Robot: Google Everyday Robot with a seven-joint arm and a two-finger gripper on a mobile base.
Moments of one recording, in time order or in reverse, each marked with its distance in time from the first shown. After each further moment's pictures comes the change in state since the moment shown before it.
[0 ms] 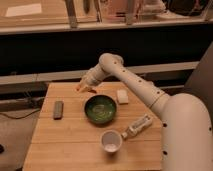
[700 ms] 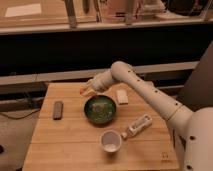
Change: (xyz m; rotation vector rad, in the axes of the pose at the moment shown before) arm 0.003 0.042 -0.029 0.092 -0.170 0.023
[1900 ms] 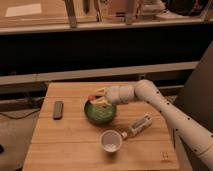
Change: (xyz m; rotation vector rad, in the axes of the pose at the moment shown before) arm -0.007 0.073 -0.078 0.108 -0.213 0.018
